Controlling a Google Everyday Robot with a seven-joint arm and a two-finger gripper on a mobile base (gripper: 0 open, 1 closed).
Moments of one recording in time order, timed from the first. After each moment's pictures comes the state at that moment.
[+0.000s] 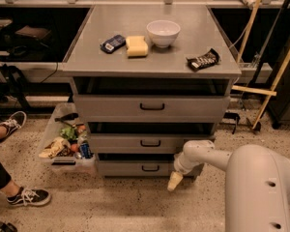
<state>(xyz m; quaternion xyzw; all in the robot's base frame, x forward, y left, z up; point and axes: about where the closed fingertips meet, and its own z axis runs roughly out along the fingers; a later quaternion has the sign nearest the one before) 0.643 -0.151 0.272 -0.59 0.79 0.08 0.16</state>
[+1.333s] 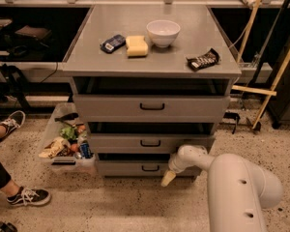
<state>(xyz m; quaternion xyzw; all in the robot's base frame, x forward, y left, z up) 0.694 -0.135 0.204 -0.56 0.80 0.07 0.21</state>
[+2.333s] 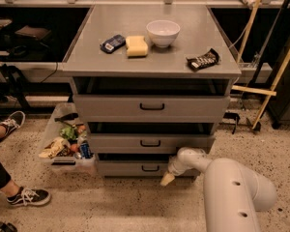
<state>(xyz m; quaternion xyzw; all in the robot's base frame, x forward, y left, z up) 0.687 -0.135 0.176 -0.56 0.80 0.09 0.20</state>
